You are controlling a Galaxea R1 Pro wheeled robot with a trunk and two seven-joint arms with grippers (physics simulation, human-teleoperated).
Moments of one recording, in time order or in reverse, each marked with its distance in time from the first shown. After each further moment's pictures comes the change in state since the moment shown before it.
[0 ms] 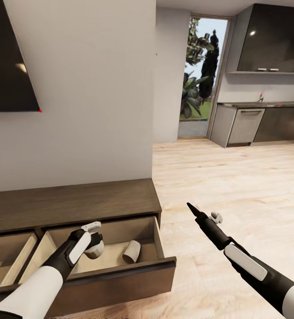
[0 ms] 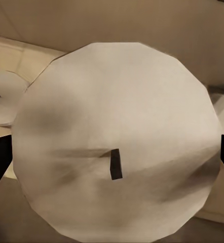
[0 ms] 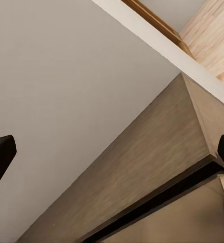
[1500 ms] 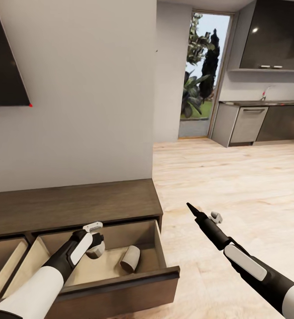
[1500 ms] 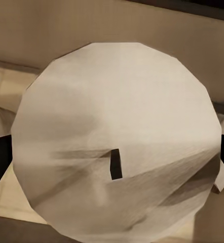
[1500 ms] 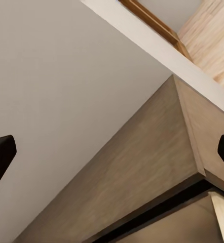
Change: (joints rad) left arm 0.000 0.000 -0.039 0.000 0.000 -0.004 0.000; right arm 0.000 0.001 0.001 0.000 0.002 -0.001 -0.001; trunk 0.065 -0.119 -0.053
